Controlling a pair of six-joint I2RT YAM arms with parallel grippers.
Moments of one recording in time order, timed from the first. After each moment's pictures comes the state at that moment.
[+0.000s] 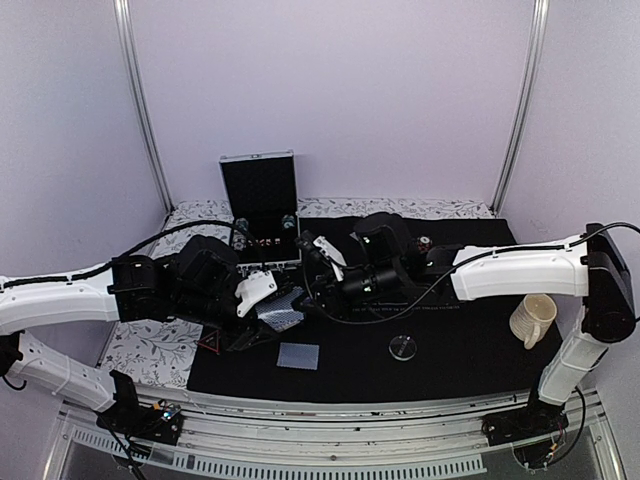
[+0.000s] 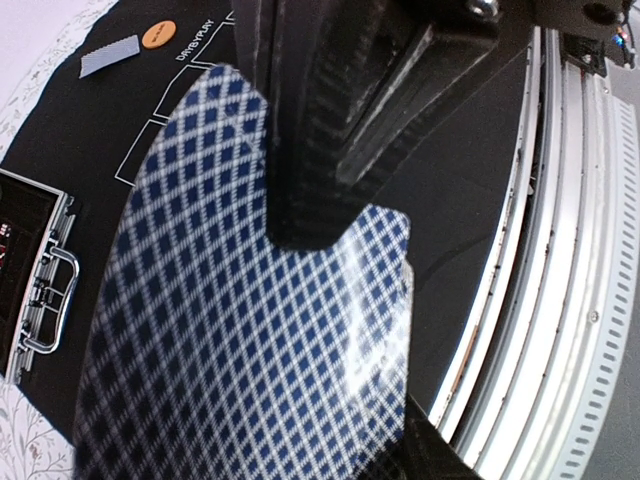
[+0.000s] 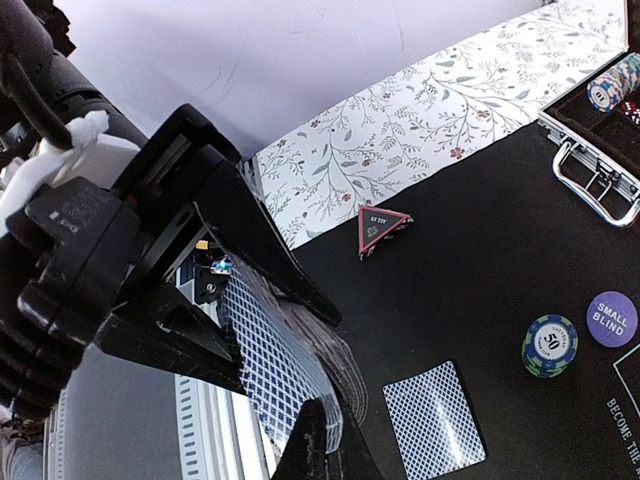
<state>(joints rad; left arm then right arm) -1.02 1.18 0.88 -0.53 0.04 0.14 1.02 1.69 1.17 0.04 -0.47 0.27</state>
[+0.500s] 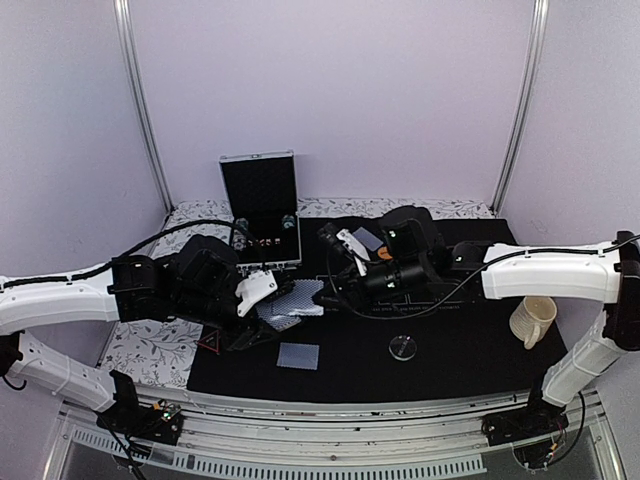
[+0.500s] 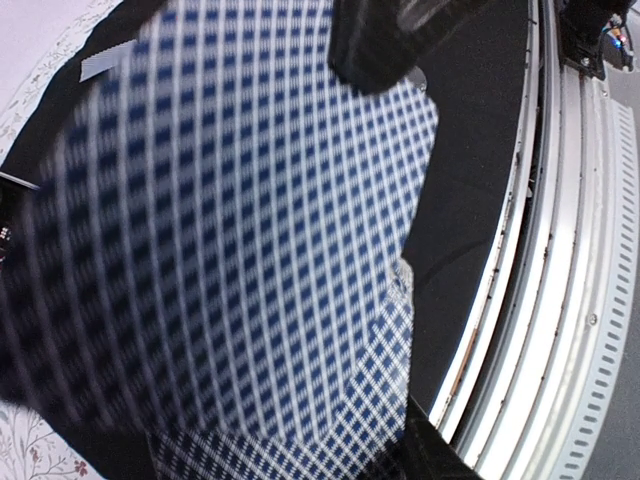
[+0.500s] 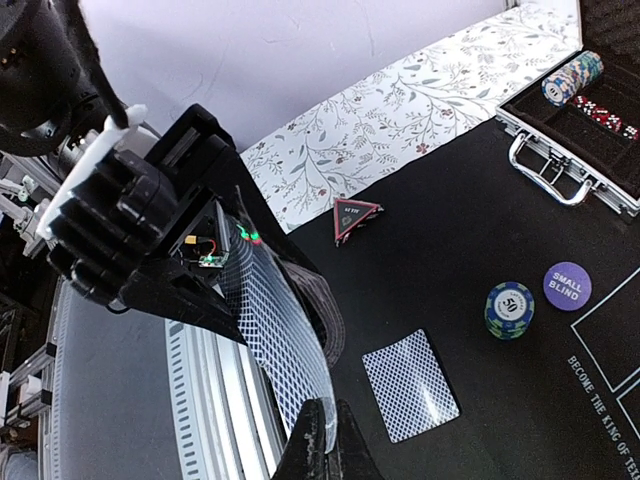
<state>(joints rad) -1.02 1.18 0.88 -0.52 0.04 0.14 1.00 1.56 1.11 -0.04 -0.43 0.26</state>
